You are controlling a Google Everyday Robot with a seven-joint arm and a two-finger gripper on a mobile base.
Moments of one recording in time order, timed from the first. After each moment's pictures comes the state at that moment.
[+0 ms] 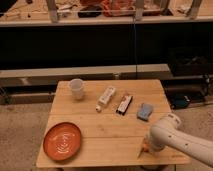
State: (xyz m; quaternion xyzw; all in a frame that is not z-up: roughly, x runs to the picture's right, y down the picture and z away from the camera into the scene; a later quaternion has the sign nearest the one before) arm 0.231 0.324 0.758 -0.32 -0.07 -0.17 0.93
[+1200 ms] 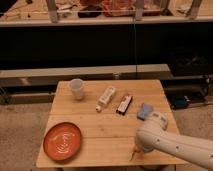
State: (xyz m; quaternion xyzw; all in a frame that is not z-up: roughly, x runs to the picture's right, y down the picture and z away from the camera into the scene) arm 0.170 0.299 0.716 -0.30 -0.06 -0.23 0.92
